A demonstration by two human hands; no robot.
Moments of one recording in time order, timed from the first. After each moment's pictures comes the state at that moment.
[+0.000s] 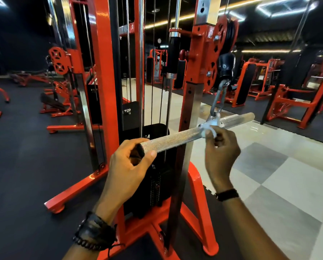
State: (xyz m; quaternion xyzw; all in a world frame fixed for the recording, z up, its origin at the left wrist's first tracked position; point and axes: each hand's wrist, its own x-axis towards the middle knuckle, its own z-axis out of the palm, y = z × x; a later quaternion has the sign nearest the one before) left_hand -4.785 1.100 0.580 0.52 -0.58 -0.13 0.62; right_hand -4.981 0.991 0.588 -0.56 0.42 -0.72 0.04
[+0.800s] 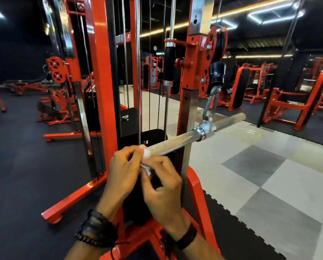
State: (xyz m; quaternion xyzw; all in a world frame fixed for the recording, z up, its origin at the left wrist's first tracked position) left_hand -4.782 1.089 0.591 0.54 -0.52 -0.19 0.64; right_hand -4.893 1.092 0.561 -0.71 0.24 -0.65 0.11
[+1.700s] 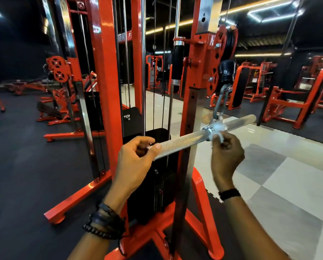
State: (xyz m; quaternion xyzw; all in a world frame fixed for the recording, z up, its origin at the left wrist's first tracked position) left_hand -4.770 1.094 0.604 0.53 -0.54 -0.18 0.63; right_hand -4.966 0.989 0.583 -0.48 0.44 -0.75 0.10
